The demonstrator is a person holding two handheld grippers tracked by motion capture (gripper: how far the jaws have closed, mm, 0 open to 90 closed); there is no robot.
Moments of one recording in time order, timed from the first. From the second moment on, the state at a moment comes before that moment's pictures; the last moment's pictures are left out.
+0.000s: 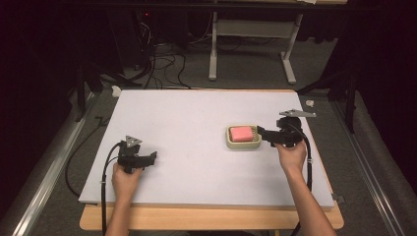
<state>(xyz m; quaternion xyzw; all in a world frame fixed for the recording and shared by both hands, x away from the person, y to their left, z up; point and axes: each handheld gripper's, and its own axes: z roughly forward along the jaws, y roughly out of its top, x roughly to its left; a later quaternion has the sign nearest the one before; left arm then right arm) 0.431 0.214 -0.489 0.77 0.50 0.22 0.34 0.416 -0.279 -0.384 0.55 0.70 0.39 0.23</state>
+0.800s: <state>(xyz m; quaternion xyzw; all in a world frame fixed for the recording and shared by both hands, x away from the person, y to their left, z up) 0.431 0.214 -0.489 0.77 0.50 0.21 0.34 0.391 -0.309 -0.374 0.55 0.68 0.41 0.25</state>
